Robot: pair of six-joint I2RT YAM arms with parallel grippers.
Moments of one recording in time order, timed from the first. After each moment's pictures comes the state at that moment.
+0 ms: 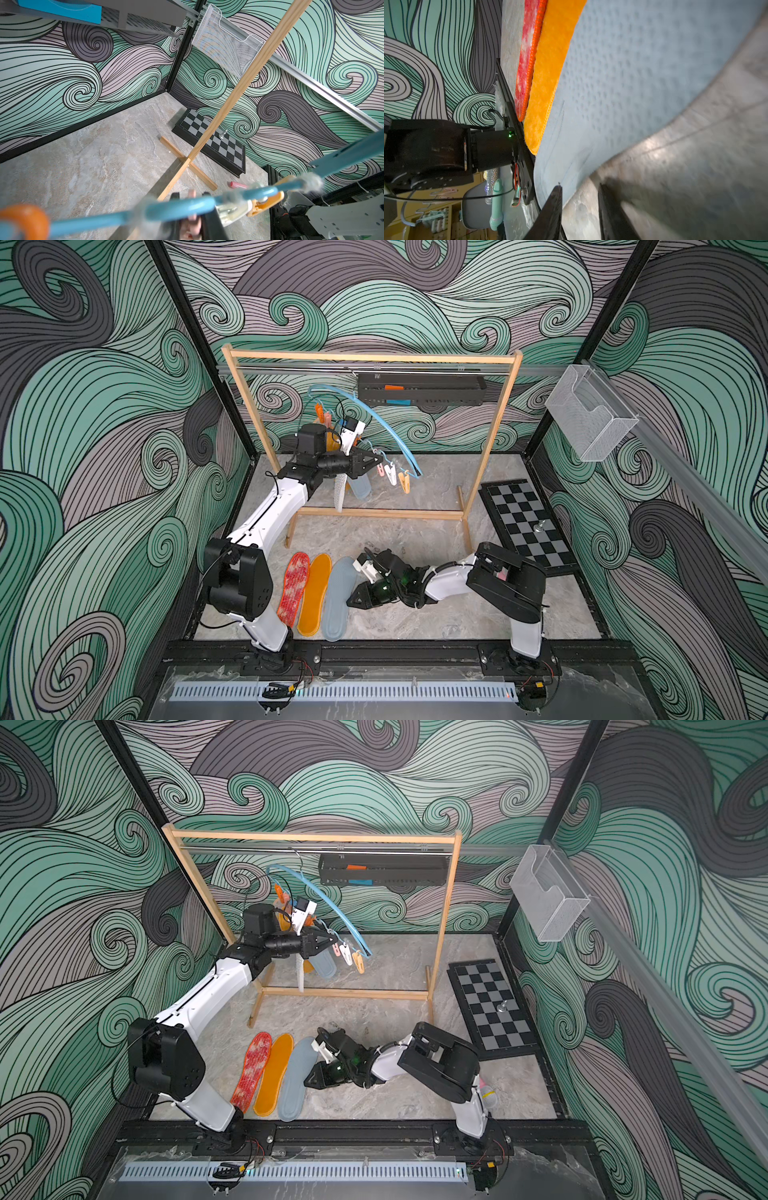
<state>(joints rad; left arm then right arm) -0.24 1.65 1.46 -0.17 0.88 -0.16 1.05 1.91 0.81 0.37 -0.49 0.89</state>
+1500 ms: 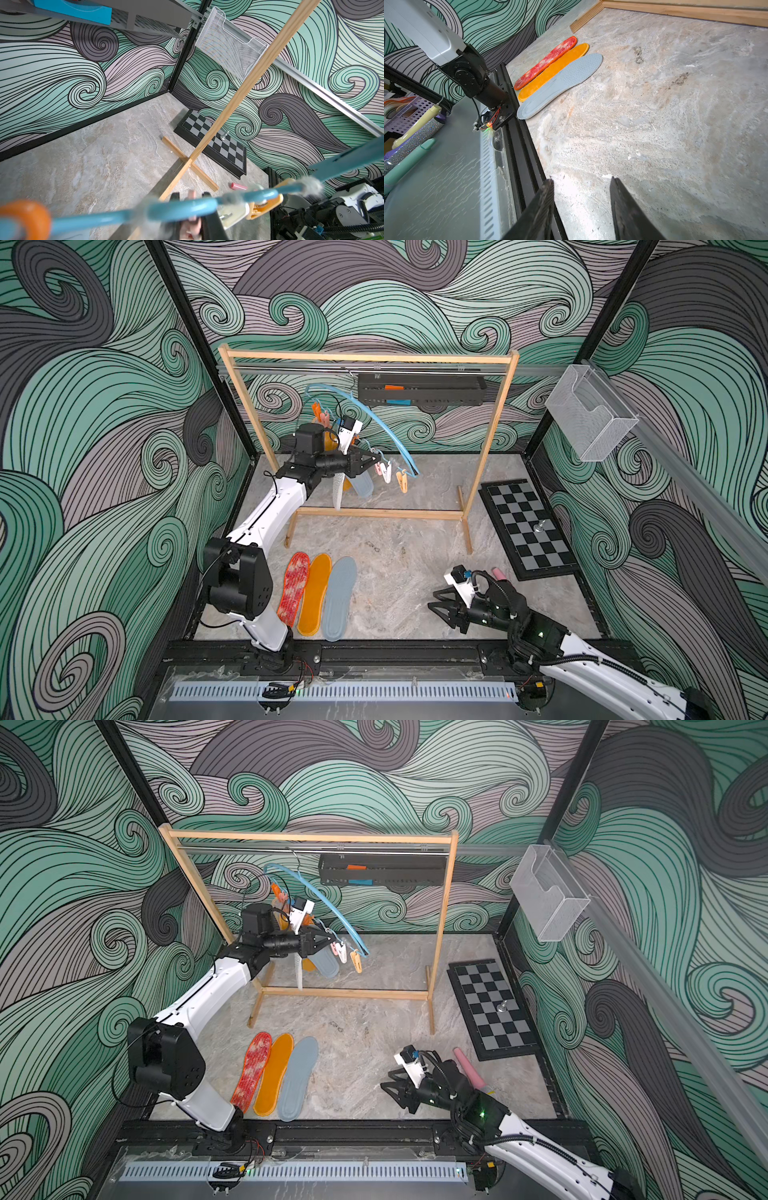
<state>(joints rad) -0.23 1.66 1.46 -0.16 0.89 -0.17 0.87 0.34 0.07 -0.15 -0.27 0.34</state>
